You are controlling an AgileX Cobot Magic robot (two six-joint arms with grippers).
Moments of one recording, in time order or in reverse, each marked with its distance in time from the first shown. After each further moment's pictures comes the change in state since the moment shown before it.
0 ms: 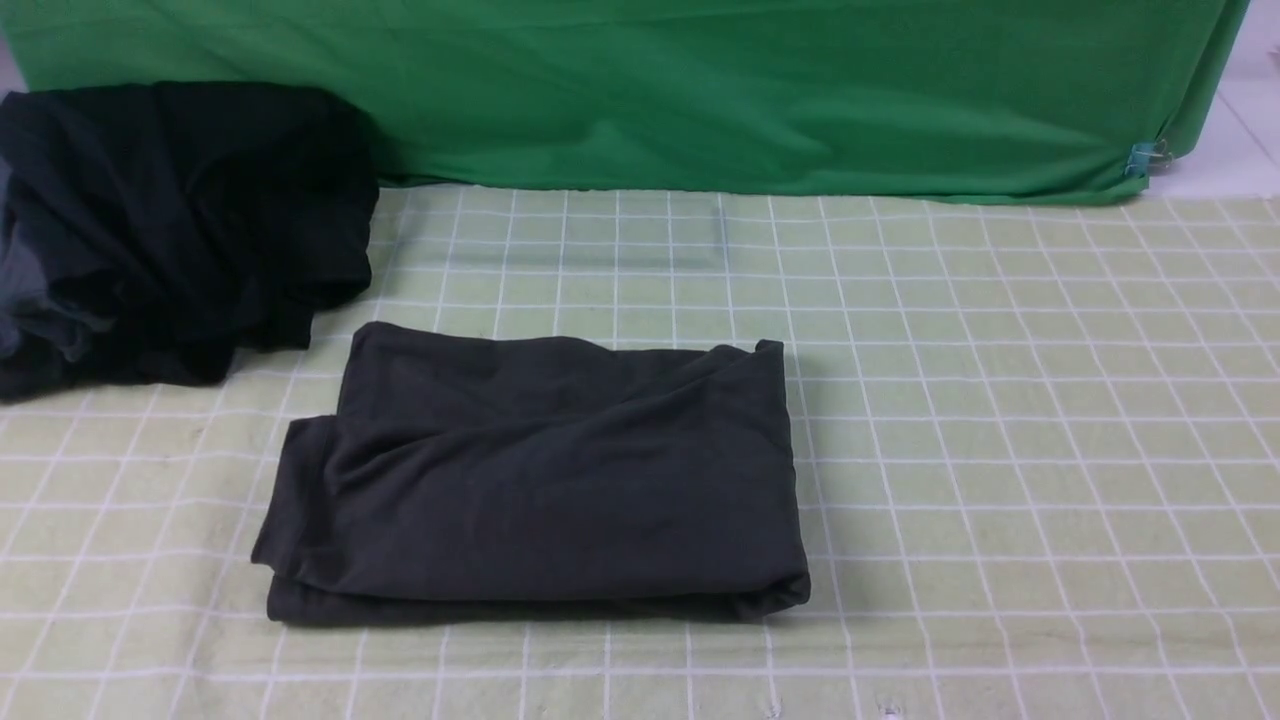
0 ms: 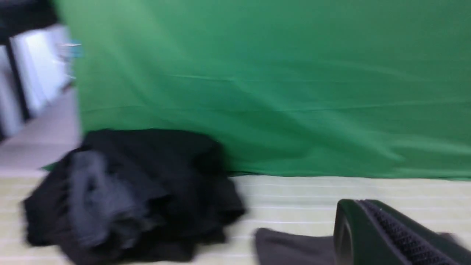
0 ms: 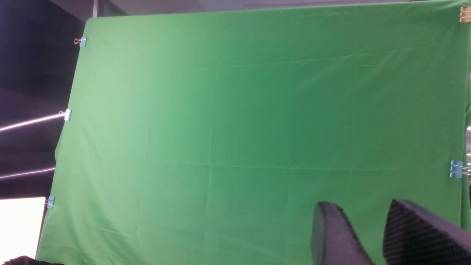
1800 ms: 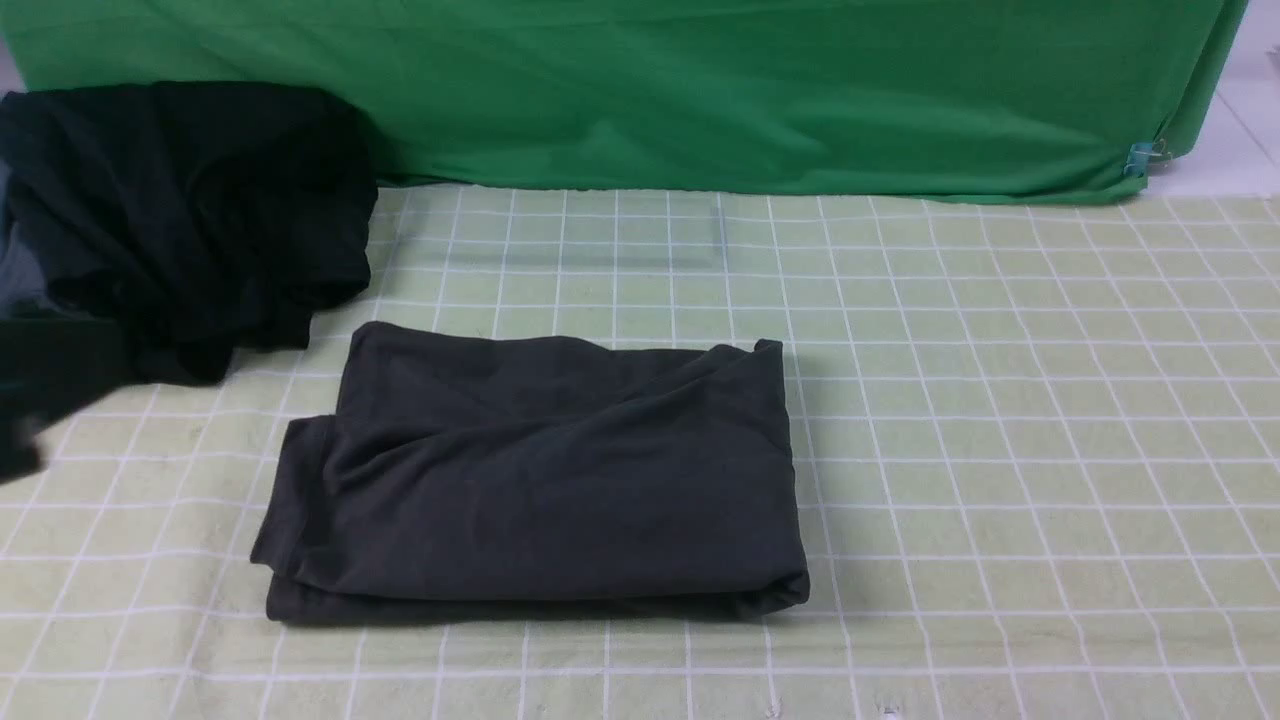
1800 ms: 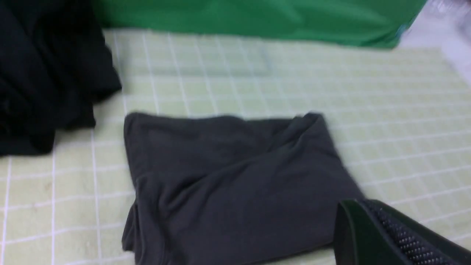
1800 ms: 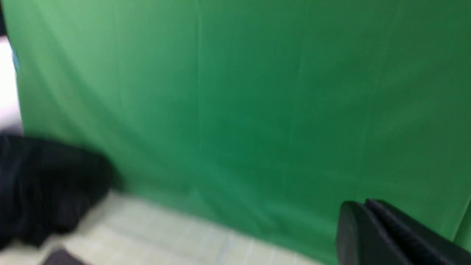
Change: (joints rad) right arm 0.000 0.593 -0.516 0.006 0.355 0.009; left arm -0.156 0.543 -0.554 -0.234 0.495 0.006
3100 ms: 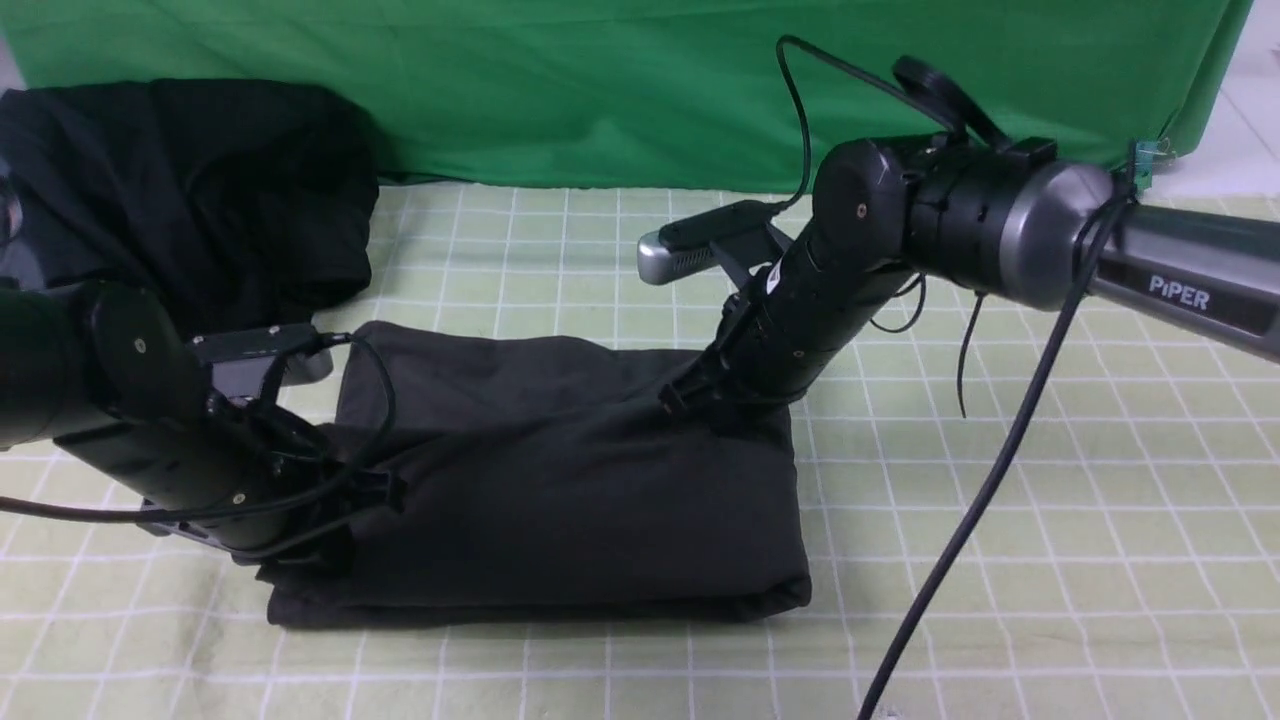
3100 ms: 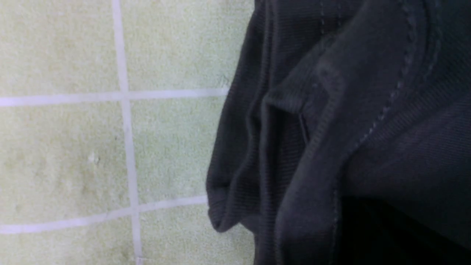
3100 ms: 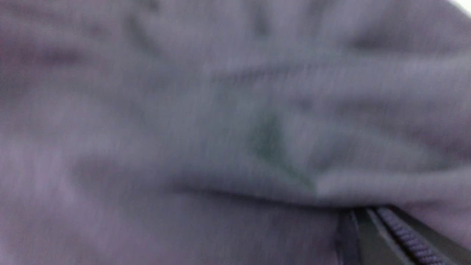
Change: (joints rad) right arm 0.152 1.517 -0.744 0.335 0.484 -0.212; left arm -0.005 1.084 -0.001 0.048 -0.238 0.042
